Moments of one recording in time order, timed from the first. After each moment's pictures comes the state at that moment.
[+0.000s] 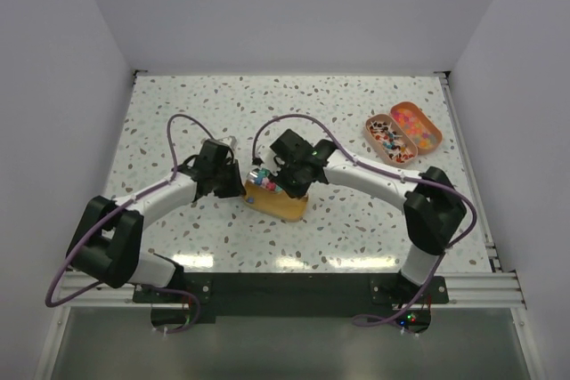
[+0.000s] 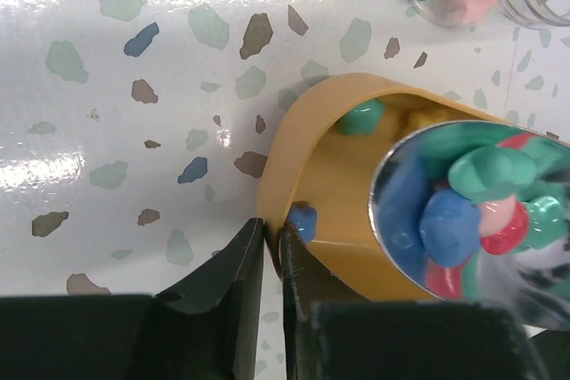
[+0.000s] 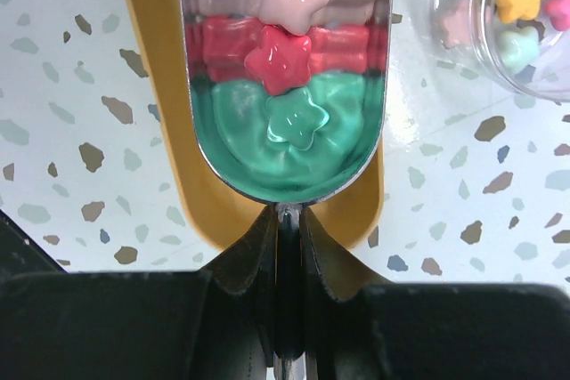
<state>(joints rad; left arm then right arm) -0.41 1.41 0.71 -0.28 0.13 -0.51 0.88 1.76 1.36 -0.72 -0.04 -0.17</state>
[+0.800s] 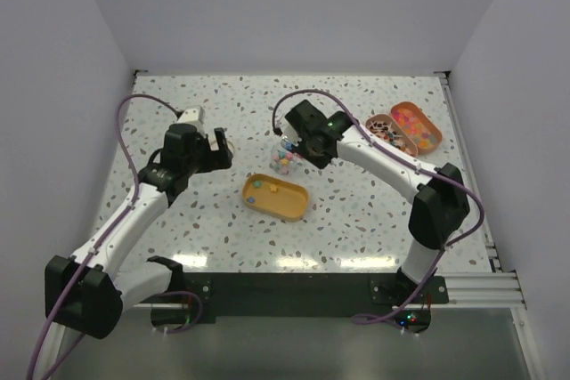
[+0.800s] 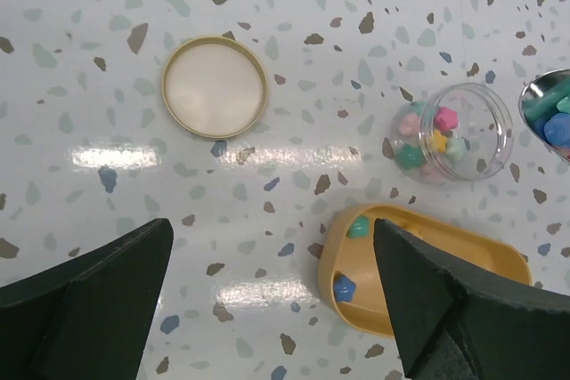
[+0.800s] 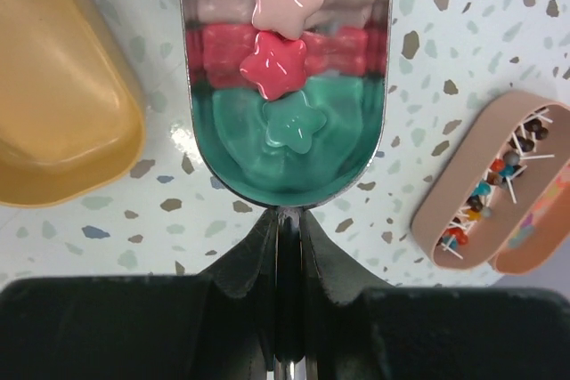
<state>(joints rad) -0.30 1.11 0.81 -0.33 -0.06 -0.39 0.75 1.75 1.54 -0.94 0.26 -0.27</state>
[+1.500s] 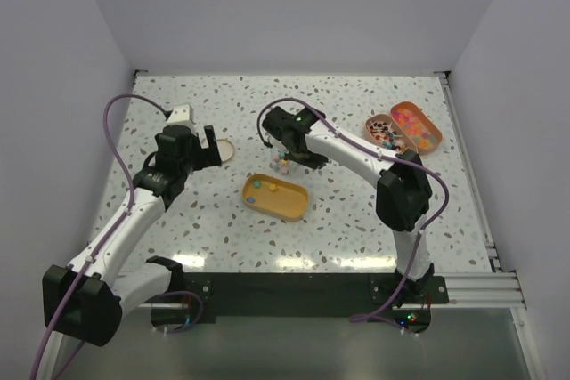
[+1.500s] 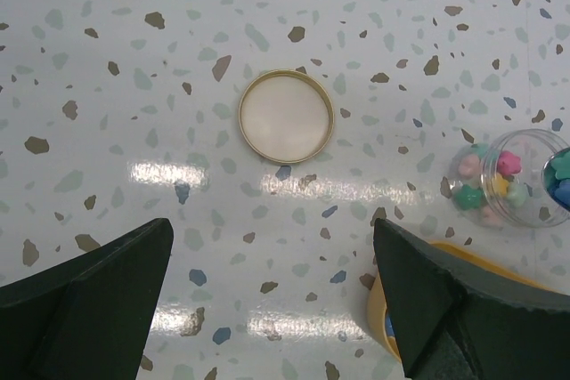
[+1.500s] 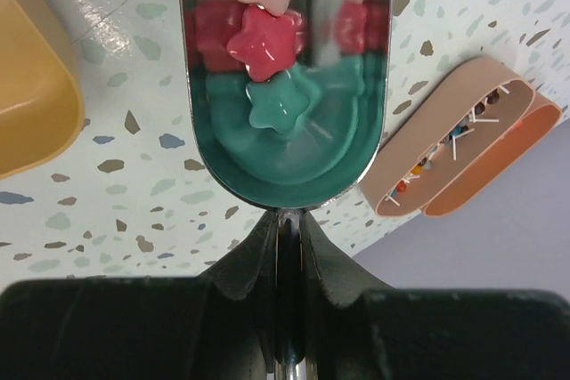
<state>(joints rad) -0.27 1.05 0.79 -0.31 -0.24 -0.33 0.80 2.00 1.79 -1.22 0.45 -0.33</state>
